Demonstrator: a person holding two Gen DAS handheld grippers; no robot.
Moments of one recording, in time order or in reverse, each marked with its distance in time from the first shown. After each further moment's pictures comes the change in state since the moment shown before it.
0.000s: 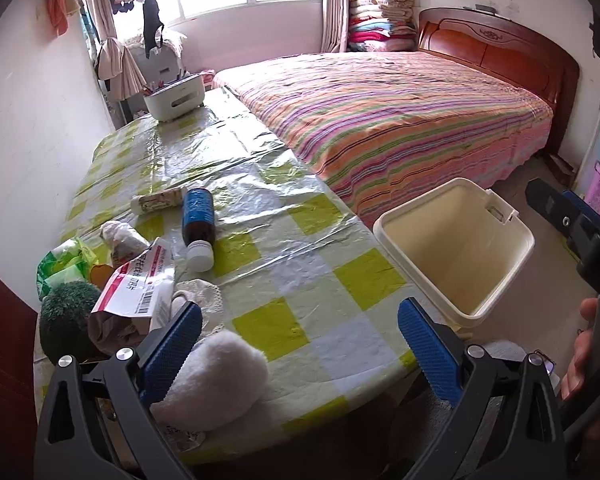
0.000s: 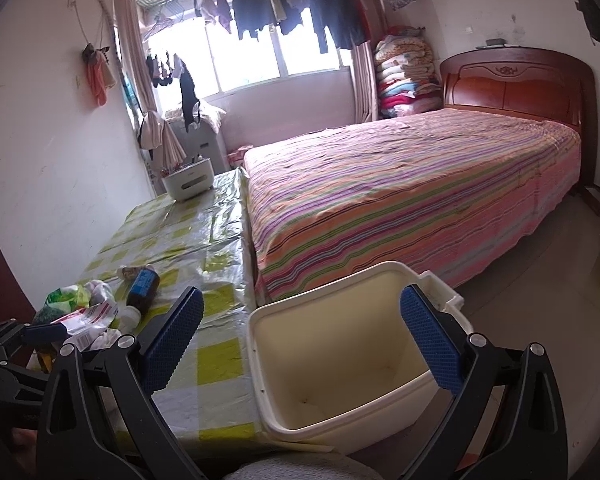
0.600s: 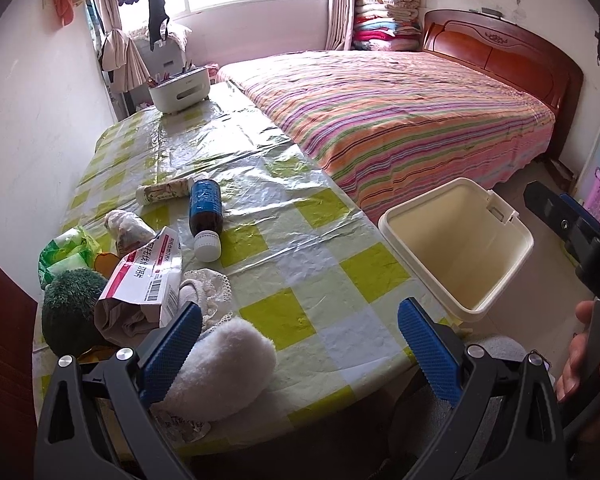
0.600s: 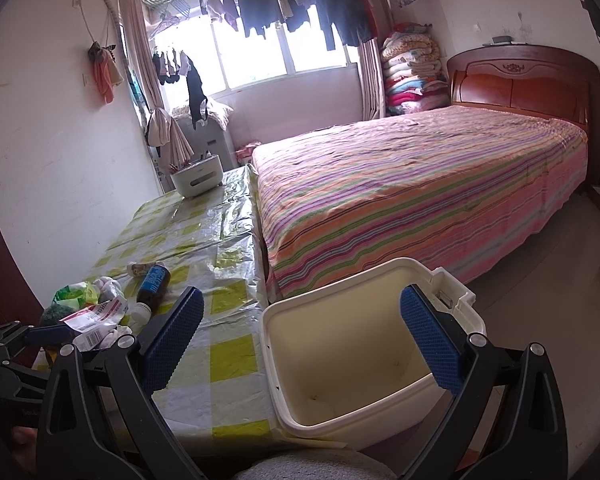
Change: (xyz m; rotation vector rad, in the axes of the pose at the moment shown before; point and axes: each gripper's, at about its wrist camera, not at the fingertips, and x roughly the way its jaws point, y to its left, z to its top) left arm -0.004 0.008 -0.004 -0.024 0.010 -0.008; right arm 0.000 0.009 0.001 0.001 0.013 0.020
